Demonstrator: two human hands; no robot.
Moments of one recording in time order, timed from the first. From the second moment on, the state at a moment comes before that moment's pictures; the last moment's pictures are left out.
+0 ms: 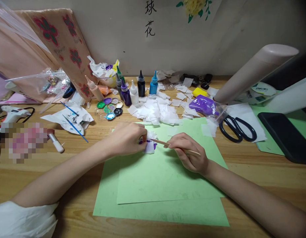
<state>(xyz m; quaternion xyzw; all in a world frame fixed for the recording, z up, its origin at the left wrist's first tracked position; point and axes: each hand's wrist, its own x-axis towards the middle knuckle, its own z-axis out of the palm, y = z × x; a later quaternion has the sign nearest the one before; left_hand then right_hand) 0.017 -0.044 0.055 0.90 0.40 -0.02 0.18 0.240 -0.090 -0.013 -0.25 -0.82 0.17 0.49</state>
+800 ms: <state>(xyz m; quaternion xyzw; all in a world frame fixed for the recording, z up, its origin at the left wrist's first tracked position) 0.012 -0.032 0.059 0.89 0.41 0.01 0.21 0.237 -0.091 -0.009 -0.22 -0.87 0.13 0.42</state>
